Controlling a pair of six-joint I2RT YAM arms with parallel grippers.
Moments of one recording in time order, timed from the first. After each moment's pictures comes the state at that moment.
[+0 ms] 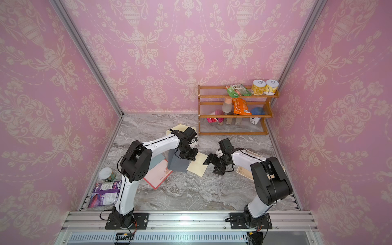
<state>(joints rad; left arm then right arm) -0.65 2.18 1.67 -0.84 0.33 -0.38 0.31 1.61 0.82 -0.43 -0.58 0.83</state>
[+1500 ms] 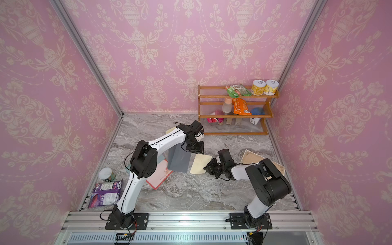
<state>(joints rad) -0.66 2.32 2.04 -0.99 0.31 -0.41 0.39 1.59 0.51 0.24 -0.53 1.35</state>
